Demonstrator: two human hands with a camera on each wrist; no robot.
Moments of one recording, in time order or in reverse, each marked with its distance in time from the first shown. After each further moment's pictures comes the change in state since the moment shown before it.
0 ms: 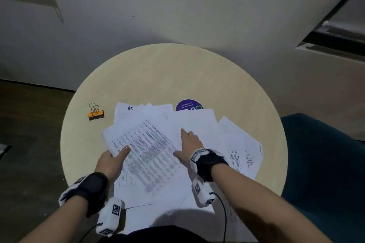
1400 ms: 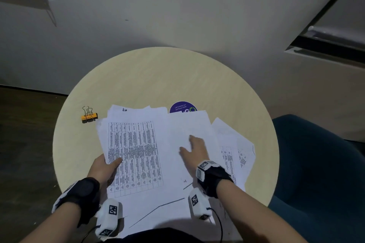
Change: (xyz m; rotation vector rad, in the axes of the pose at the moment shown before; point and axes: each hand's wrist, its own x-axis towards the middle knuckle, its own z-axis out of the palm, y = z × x) left_hand -0.001 -0.009 0.001 -0.048 -0.041 0.000; right_hand -0.032 0.031 0.020 0.606 0.291 0.154
